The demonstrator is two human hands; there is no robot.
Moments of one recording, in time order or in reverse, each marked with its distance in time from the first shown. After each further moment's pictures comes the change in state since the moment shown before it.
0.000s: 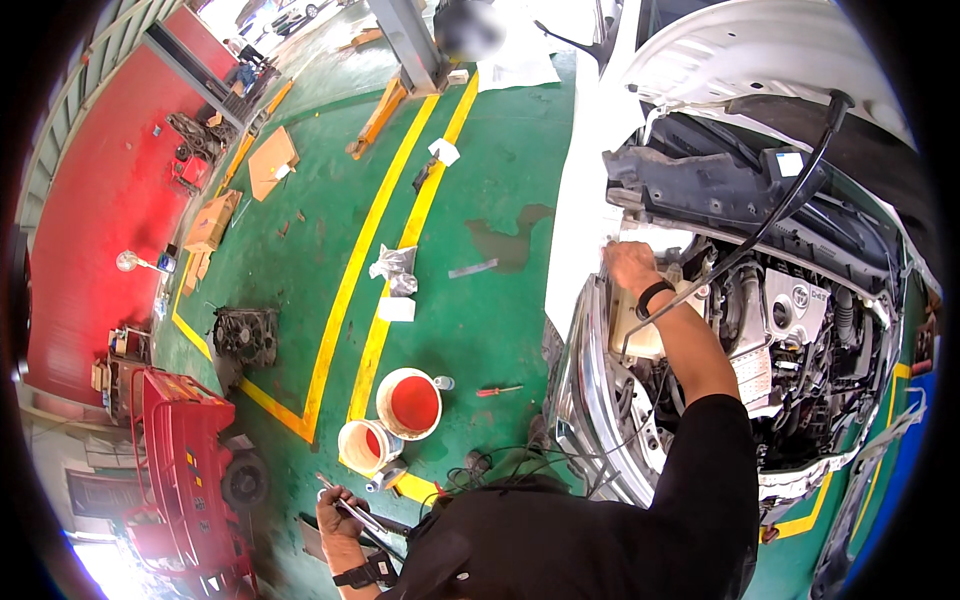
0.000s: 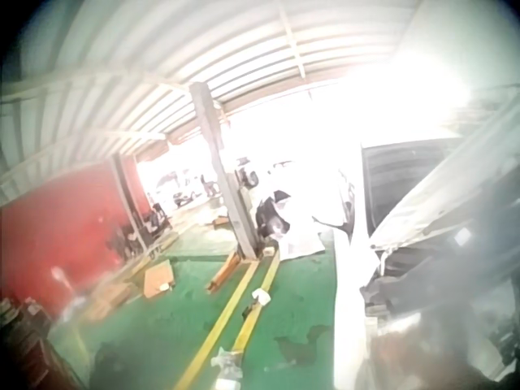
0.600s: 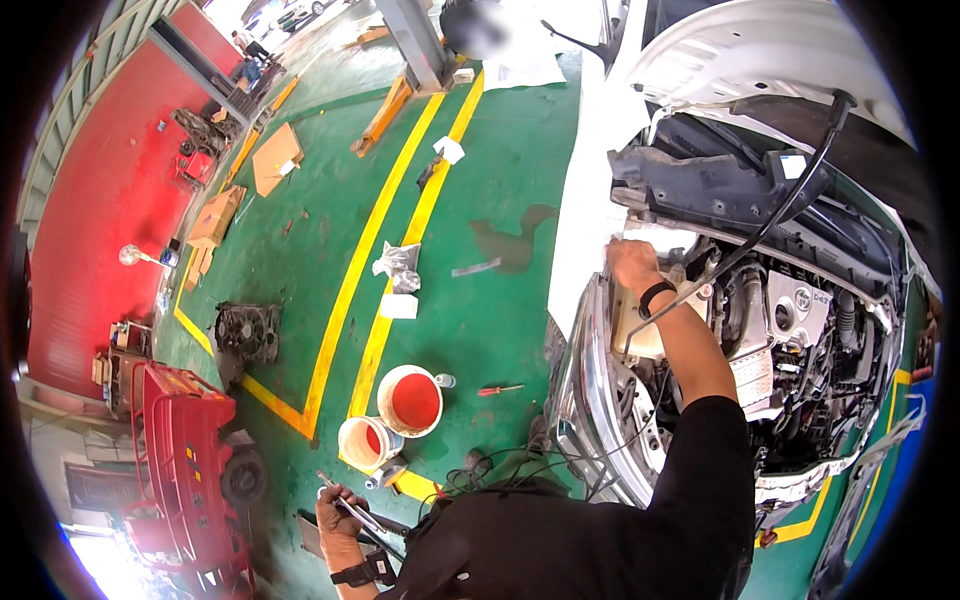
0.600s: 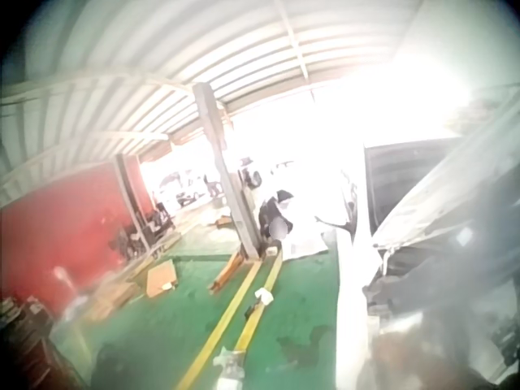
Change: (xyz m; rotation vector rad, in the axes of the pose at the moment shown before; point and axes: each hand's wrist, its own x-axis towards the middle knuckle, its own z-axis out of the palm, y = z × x) left_hand 0.001 -0.001 -0.005 0.002 -0.021 -0.026; right_hand 0.000 0.001 0.000 -0.023 0.039 0.002
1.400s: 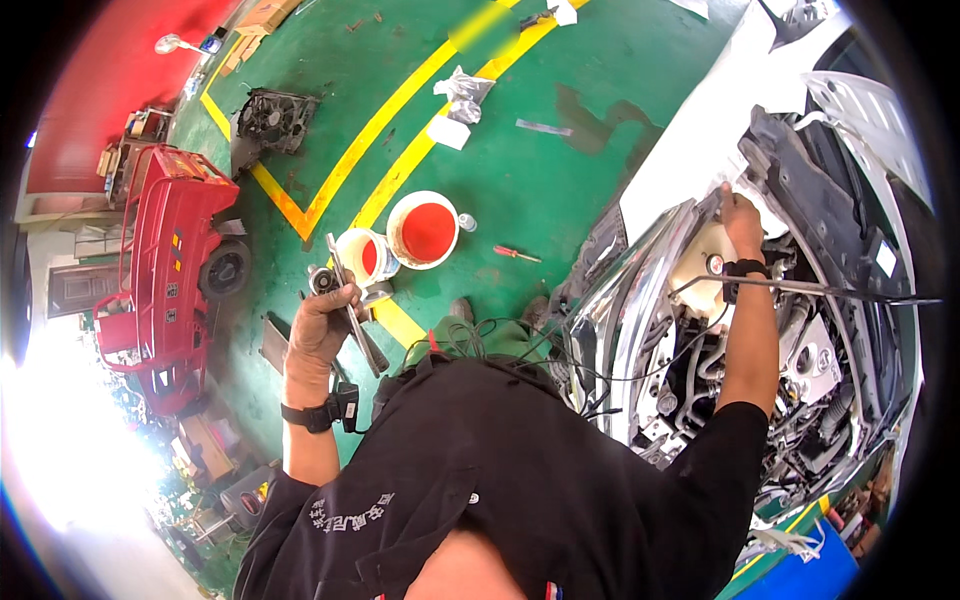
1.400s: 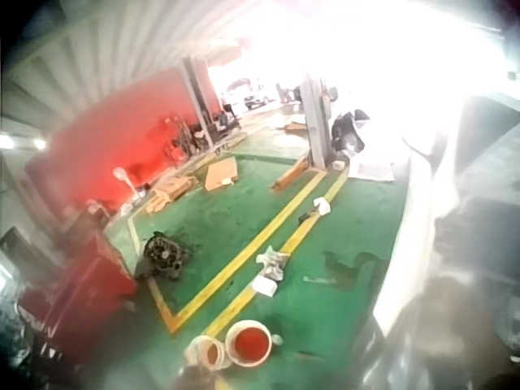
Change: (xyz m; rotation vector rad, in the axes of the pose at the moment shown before) left_hand -0.038 0.012 0.061 0.402 -0.353 0.129; right_hand 0.001 0.014 -0.007 0.299 -0.215 0.310
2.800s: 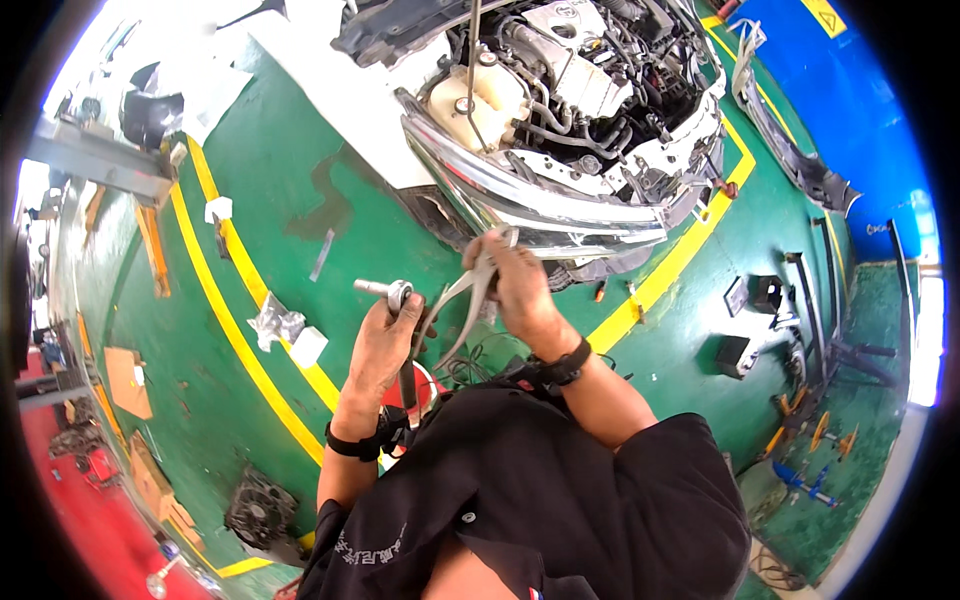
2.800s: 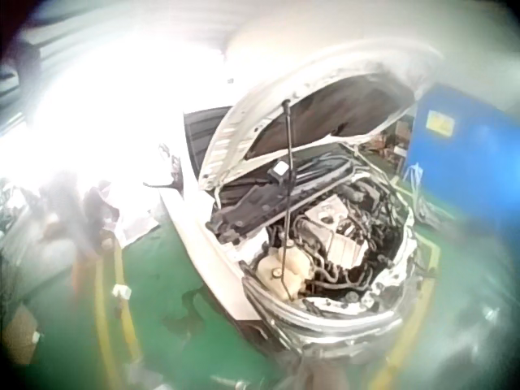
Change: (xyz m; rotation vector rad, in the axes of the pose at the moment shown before) left_hand 0.127 0.005 0.148 1.154 -1.364 0.093; right_hand -0.368 -0.334 0.029 1.482 0.796 0.513
